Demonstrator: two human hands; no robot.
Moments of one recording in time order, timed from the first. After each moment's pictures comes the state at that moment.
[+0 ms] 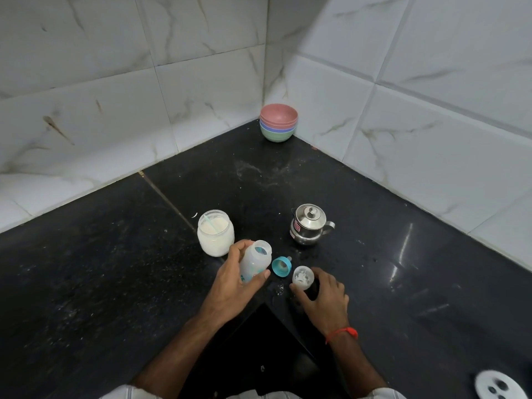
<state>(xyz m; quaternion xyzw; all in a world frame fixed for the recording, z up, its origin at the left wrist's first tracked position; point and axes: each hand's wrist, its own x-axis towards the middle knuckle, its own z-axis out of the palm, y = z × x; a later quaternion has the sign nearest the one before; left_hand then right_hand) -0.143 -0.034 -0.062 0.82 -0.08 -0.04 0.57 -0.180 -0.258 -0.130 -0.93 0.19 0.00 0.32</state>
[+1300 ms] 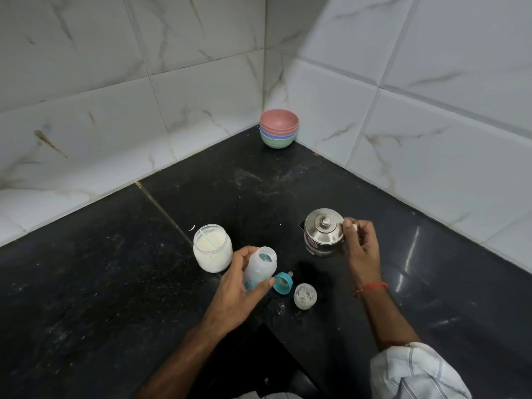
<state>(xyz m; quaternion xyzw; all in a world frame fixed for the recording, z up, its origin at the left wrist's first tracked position) -0.116 -0.048 -0.062 0.79 -0.09 -0.05 0.60 -0.079 -0.311 -0.051 -0.67 0.13 -0.21 0.70</state>
